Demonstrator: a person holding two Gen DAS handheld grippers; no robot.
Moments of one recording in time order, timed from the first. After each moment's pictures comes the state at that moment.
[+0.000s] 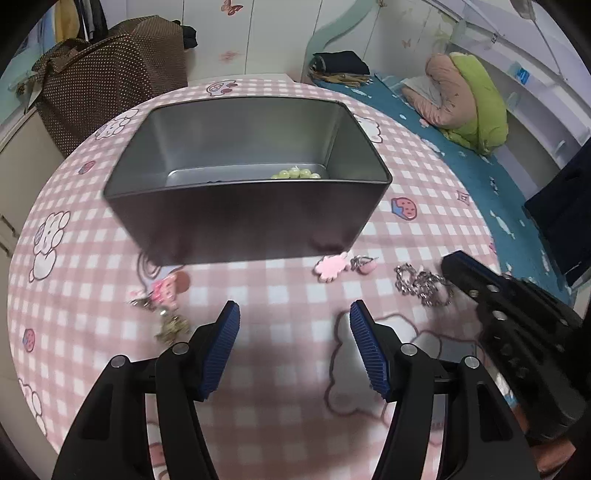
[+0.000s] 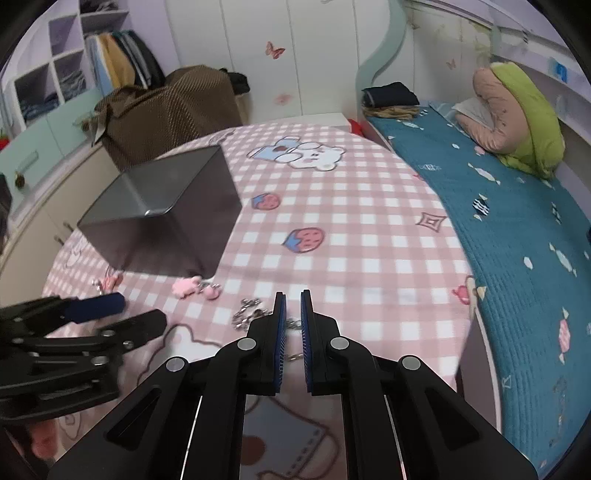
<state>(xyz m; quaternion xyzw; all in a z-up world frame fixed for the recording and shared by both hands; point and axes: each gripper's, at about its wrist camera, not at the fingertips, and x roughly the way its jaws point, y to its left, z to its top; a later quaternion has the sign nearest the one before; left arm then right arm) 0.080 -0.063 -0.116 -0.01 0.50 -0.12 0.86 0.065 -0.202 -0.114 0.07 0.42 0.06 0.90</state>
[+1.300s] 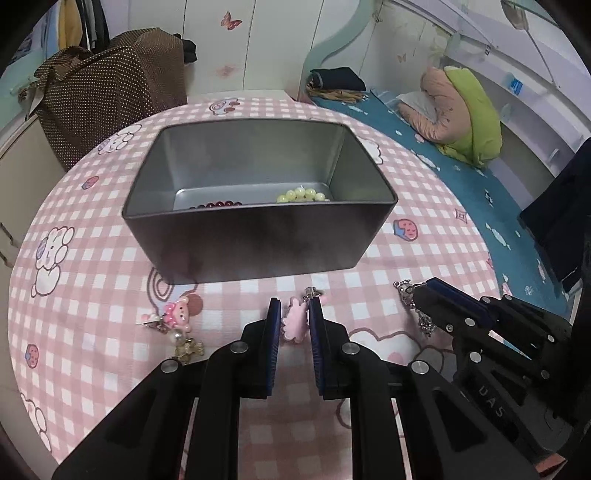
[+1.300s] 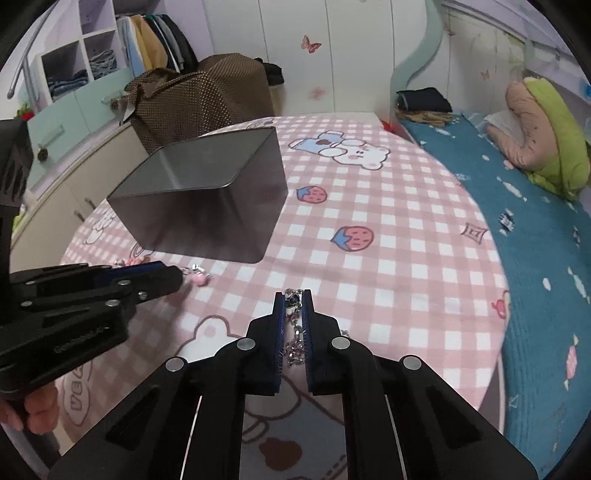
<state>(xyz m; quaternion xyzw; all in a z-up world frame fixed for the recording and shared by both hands) 0.078 -0.047 -0.106 -0.02 0.47 -0.13 0.88 0.068 -0.176 -0.116 0.03 0.42 0.12 0.90</state>
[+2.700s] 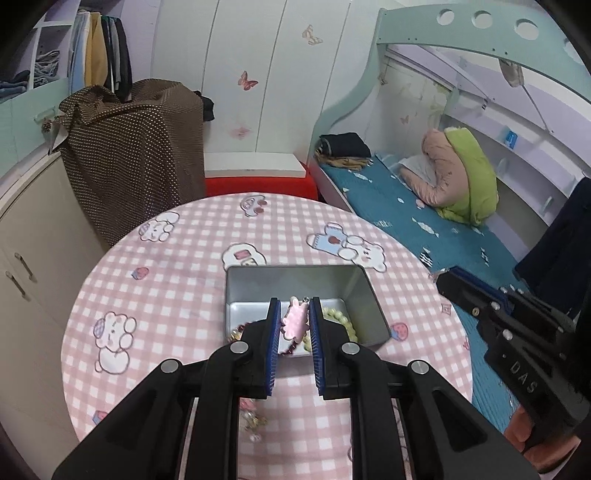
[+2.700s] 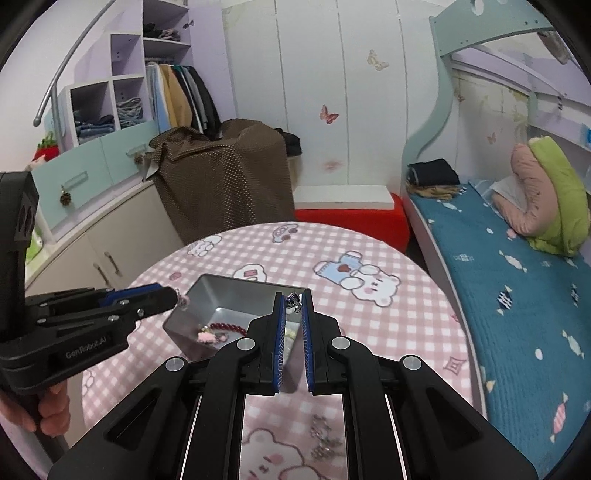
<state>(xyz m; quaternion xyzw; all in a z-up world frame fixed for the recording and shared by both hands) 0.092 -0.004 -0.013 -0.05 0.37 -0.11 0.92 0.090 -0.156 -0.008 0.03 0.31 0.14 0.94</state>
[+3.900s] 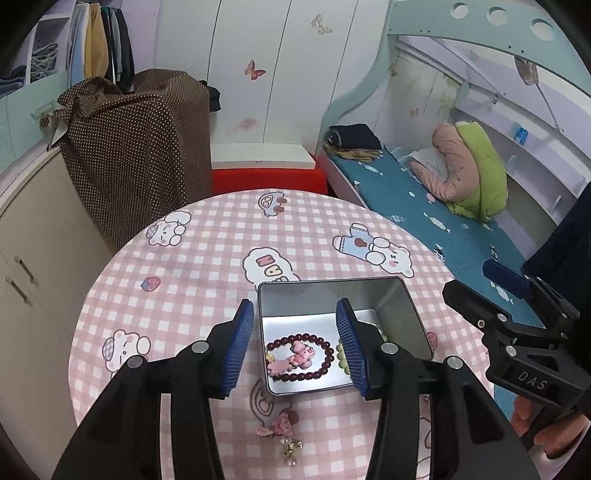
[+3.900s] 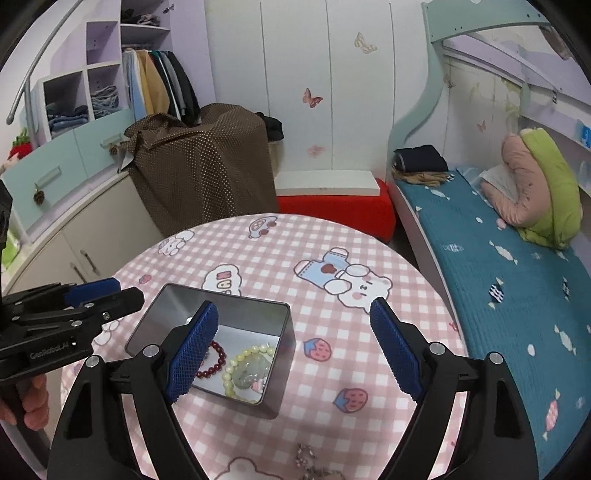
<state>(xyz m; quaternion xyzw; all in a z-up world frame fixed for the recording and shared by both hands) 0.130 0.018 -0.022 -0.04 0.39 -0.11 0.91 0.139 -0.155 -0.020 0.02 0.34 0.11 0.94</state>
